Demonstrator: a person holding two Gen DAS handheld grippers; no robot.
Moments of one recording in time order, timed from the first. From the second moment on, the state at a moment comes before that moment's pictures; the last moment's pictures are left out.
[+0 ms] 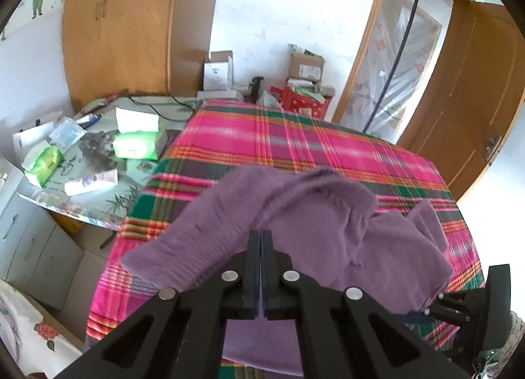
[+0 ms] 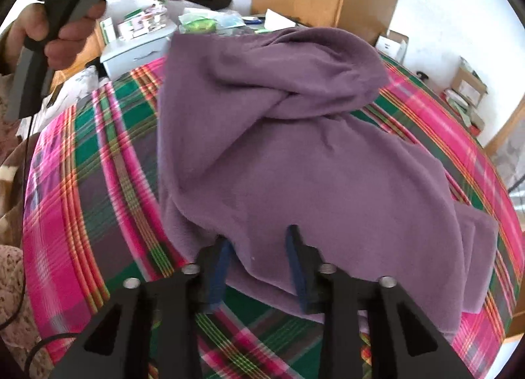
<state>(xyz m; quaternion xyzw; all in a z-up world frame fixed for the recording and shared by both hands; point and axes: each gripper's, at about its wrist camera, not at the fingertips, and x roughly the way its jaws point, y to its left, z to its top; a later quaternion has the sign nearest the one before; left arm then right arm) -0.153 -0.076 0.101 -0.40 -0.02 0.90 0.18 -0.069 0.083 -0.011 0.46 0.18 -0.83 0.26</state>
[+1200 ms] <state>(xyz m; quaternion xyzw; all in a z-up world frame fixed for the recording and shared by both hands) -0.130 -0.026 0.024 -0.51 0.17 0.83 0.15 -0.050 0.101 0.030 0.34 0.18 -0.91 0.18</state>
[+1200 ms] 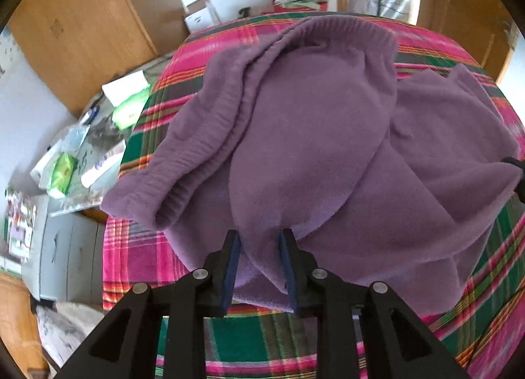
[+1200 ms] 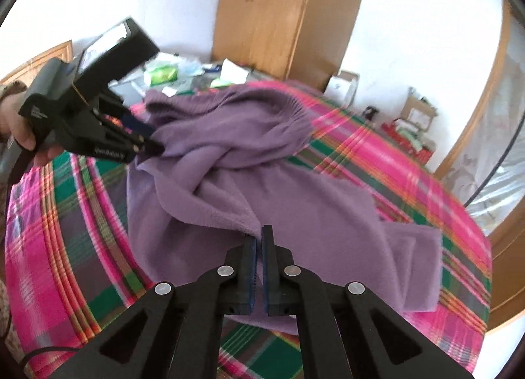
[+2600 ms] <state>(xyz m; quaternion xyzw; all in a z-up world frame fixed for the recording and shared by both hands) -0.254 -0.002 0.069 -0.48 -0.04 0.86 0.18 -0.164 0.176 0.077 0.28 0.15 -0.95 0.01</state>
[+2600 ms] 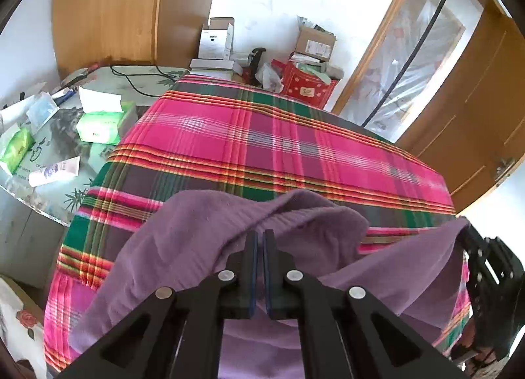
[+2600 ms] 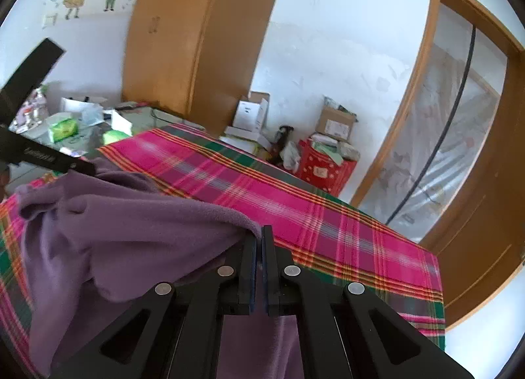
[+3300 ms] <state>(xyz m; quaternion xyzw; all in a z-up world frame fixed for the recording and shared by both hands) -0.231 -0.060 0.063 -0.47 -0.03 0.86 0.17 -0.261 0.199 0.023 0.39 0.15 -0.91 -0.06</state>
